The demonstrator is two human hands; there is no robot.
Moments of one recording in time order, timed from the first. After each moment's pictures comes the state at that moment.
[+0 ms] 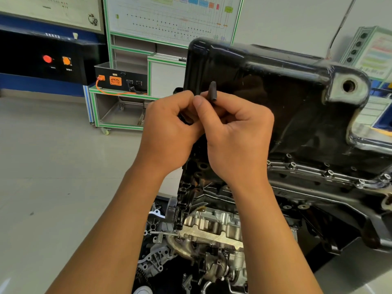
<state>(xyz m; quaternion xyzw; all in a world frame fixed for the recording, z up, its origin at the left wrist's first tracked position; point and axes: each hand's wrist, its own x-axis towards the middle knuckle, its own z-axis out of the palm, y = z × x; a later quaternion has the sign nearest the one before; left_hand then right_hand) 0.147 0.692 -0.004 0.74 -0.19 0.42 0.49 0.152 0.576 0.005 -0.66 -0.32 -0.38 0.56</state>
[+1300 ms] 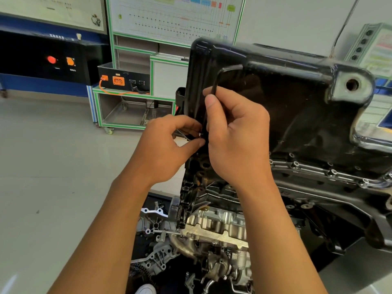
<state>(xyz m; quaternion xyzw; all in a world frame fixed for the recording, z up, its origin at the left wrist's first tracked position) 0.143 0.712 -0.024 0.83 -0.16 0.32 0.43 0.146 0.573 0.009 -0.72 -0.32 -0.33 0.53</state>
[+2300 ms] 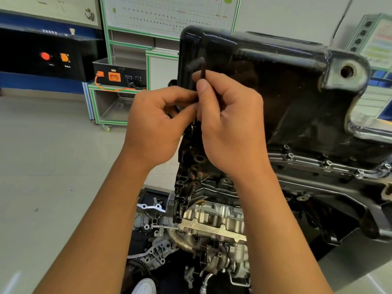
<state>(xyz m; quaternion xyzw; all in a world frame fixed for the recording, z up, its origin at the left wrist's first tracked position) 0.140 0.700 -0.004 0.74 -0.23 0.38 0.51 0.150 0.570 0.013 -0.72 -0.34 -0.34 0.50</state>
